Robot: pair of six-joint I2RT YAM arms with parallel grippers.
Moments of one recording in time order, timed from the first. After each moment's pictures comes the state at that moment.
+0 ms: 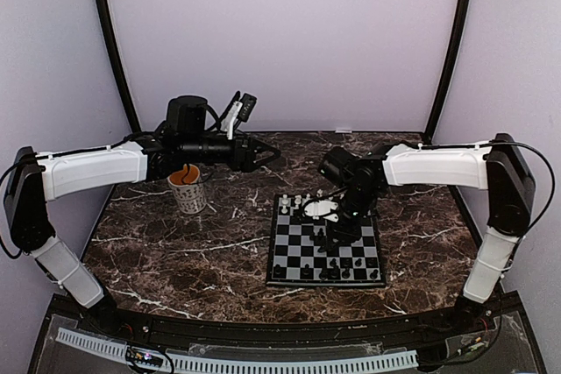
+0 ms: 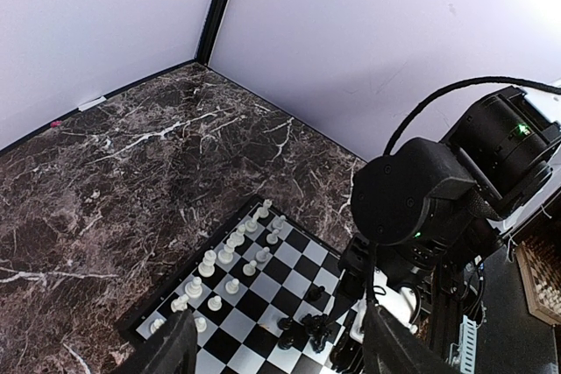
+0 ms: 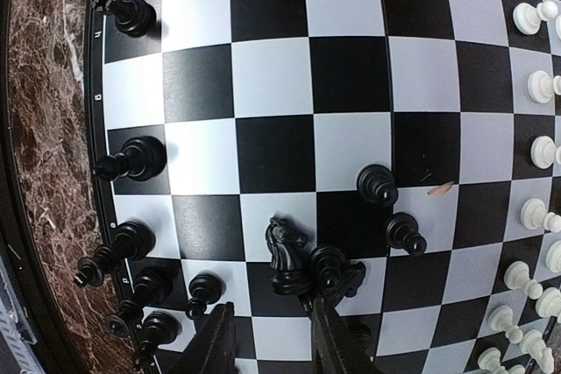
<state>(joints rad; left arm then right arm) -0.67 1.57 1.17 0.08 0.52 -0.21 0.82 1.78 1.29 -0.89 -0.24 -0.63</state>
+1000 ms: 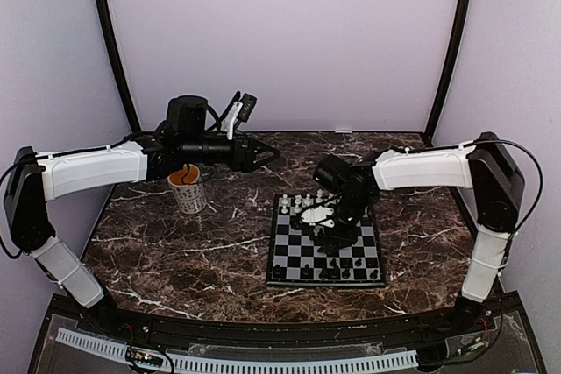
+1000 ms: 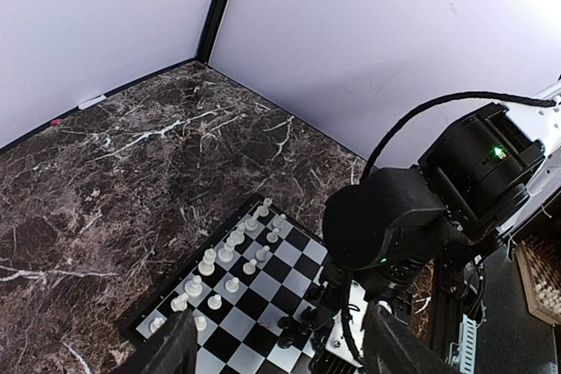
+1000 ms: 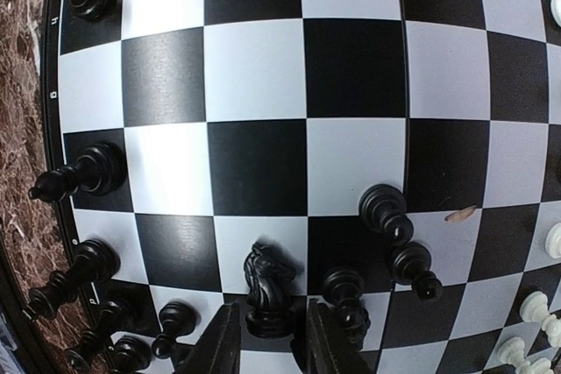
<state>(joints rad) -0.67 1.57 1.17 0.07 0.52 -0.21 0.83 1.86 1.28 -0.85 -0.23 -0.65</state>
